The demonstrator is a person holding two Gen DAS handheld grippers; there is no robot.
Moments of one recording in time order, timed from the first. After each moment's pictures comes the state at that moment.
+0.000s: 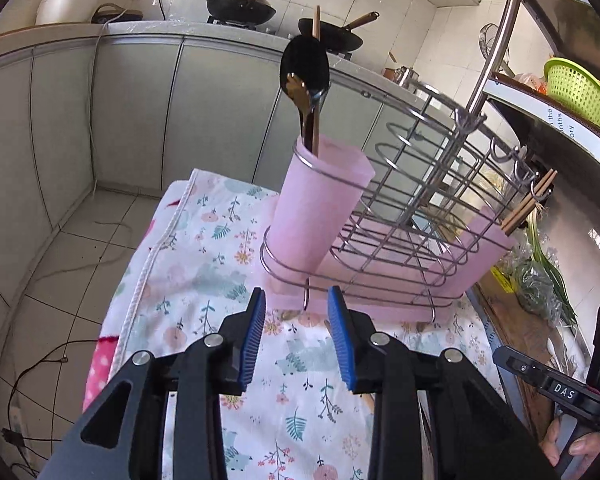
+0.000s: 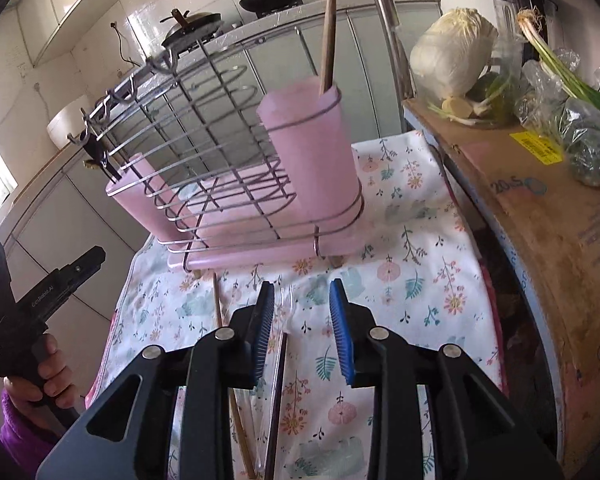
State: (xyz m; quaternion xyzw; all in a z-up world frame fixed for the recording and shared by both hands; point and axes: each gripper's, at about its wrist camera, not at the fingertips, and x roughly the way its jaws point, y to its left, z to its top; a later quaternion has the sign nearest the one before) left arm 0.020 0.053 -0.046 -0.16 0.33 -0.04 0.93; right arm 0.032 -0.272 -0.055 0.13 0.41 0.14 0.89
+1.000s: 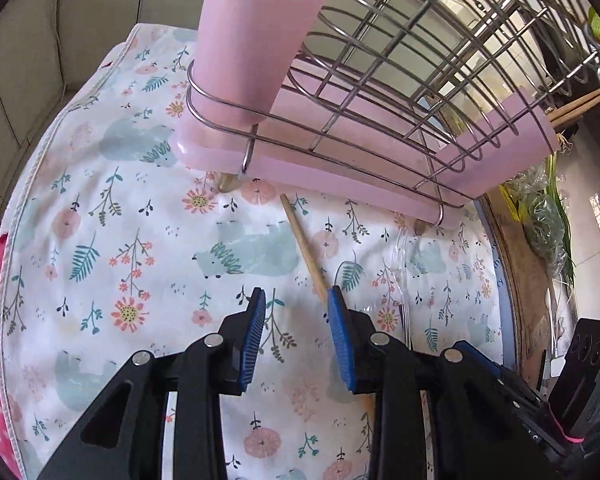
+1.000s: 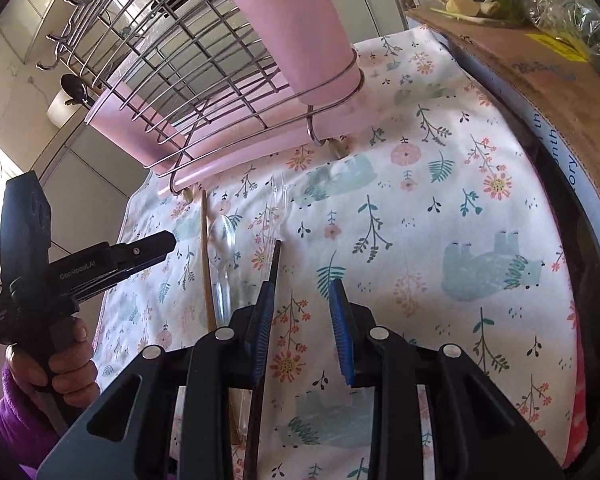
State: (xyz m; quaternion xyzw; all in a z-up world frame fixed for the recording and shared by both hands) left arm 0.067 -0.004 -0.121 -0.18 0.52 -0.08 0.83; right arm 0.022 -0.276 -0.124 0.17 0.48 0.18 0.84
